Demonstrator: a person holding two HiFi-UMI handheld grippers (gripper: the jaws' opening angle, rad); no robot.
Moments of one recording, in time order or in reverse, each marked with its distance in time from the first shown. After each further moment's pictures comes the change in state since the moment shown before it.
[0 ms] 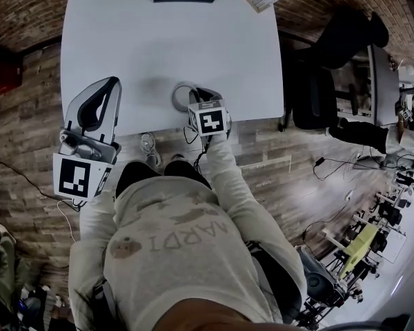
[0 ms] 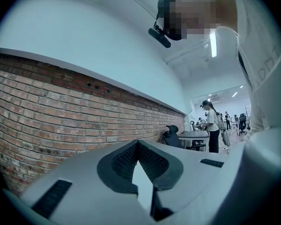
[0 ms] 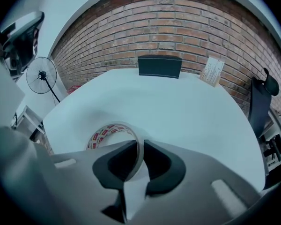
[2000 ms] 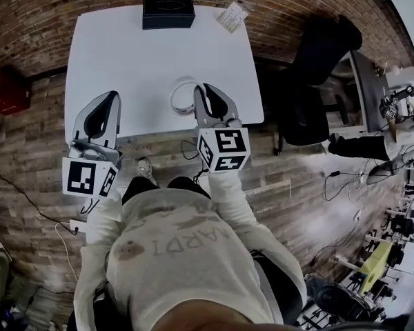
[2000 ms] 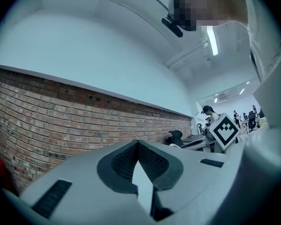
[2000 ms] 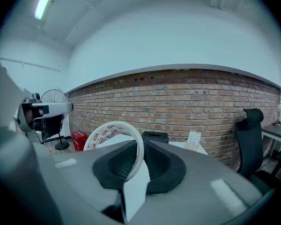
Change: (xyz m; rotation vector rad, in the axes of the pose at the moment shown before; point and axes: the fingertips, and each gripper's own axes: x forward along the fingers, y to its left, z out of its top) left arm -0.052 -0.091 0.046 0.014 -0.070 0.105; right arm -0.259 0.010 0.098 -0.043 -0.744 0.002
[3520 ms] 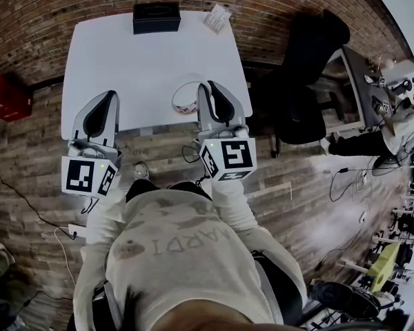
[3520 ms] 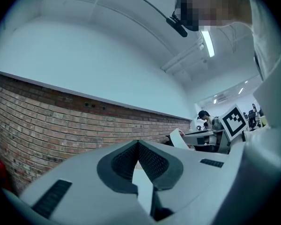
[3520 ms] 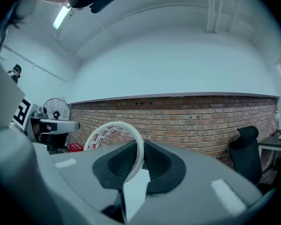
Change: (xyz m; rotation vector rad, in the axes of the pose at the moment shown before) left arm -0.026 -0.068 0.032 0.018 -0.049 0.004; right arm -0.105 -0.011 0.064 -0.055 -0.254 -0.010
